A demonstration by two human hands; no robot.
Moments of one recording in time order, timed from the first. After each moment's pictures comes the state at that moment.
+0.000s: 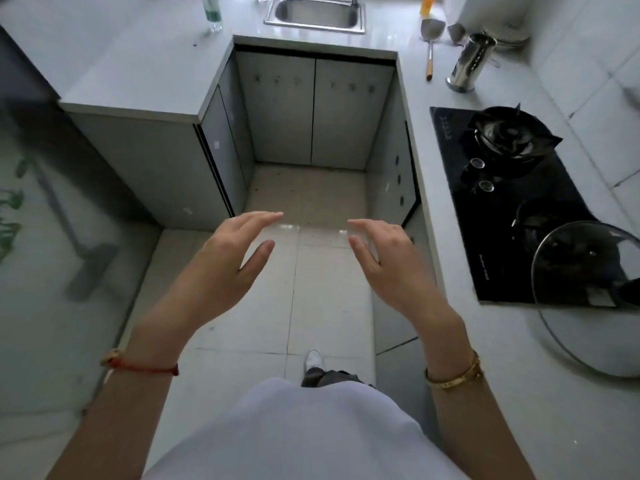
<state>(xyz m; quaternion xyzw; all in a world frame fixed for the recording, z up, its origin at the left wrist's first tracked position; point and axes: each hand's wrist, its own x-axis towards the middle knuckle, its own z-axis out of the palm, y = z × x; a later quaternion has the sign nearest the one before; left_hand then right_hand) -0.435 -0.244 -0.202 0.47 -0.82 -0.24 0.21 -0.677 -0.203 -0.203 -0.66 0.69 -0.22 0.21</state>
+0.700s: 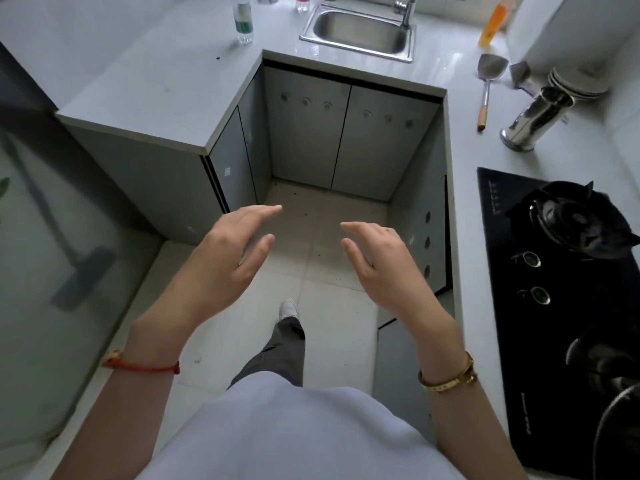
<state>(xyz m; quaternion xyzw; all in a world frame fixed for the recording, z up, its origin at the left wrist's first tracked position) -0.476 -0.472 -0.207 0.52 -0.78 -0.24 0.25 -0.713 -0.463 -0.212 -0.71 0.64 -0.17 0.23</state>
